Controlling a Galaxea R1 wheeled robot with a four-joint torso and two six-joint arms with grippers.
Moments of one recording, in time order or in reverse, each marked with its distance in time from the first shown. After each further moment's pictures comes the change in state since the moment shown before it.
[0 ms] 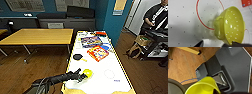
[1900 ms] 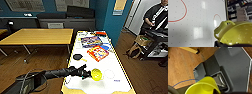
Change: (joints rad) left arm -0.113 -0.196 0.575 0.073 0.075 -0.018; right arm 0.027 0.049 -0.081 -0.001 -0.047 0.008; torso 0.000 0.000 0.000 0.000
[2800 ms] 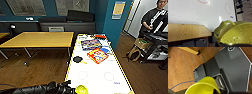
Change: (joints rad) left arm 0.228 -0.406 0.385 0.179 0.020 -0.001; right arm -0.007 -0.011 0.000 -0.004 -0.015 -0.004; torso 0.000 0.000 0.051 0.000
